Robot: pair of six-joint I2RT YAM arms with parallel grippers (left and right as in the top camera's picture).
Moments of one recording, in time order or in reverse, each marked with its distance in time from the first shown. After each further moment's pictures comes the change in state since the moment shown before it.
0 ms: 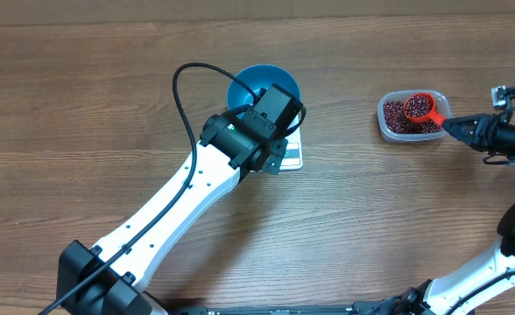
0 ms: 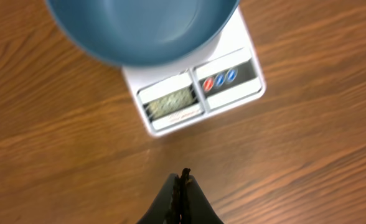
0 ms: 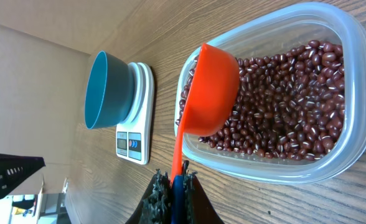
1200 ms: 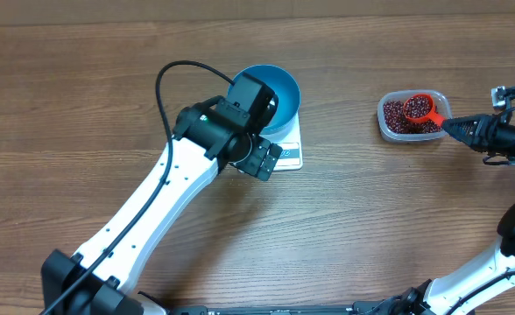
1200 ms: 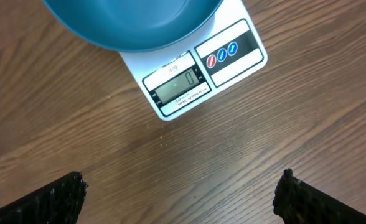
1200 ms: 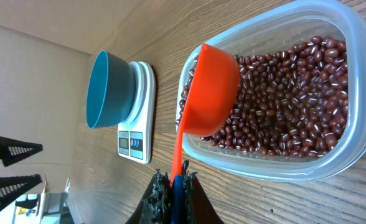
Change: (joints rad) left arm 0.107 -0.047 -0.001 -0.056 0.137 0.238; right arm 0.000 0.000 0.000 -0.011 -0.001 -0.001
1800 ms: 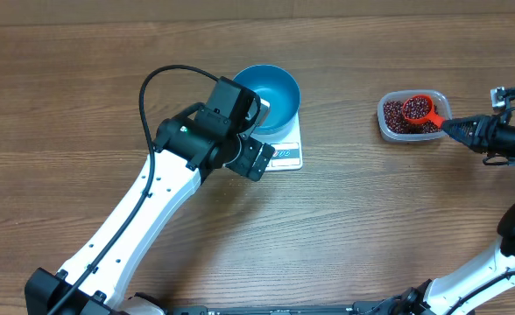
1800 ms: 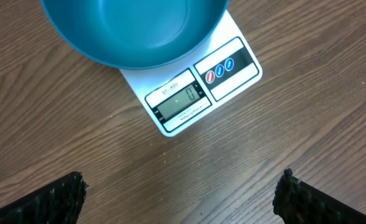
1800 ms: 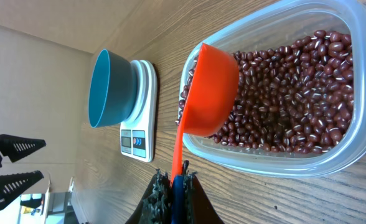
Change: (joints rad) left arm 0.066 -0.077 -0.114 0.136 0.066 0.083; right arm 0.000 0.000 0.000 -0.018 0.000 0.000
